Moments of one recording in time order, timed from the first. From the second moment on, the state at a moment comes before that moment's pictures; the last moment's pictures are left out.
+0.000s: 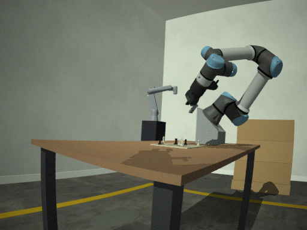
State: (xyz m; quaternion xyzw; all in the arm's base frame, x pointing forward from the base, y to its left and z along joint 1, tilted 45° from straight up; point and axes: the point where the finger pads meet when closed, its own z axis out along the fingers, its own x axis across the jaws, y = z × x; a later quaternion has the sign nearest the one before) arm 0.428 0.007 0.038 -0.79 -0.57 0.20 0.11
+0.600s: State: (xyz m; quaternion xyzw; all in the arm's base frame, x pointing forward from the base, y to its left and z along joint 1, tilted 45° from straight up) arm 0.444 0.088 0.030 -0.53 -0.83 0.17 0.08
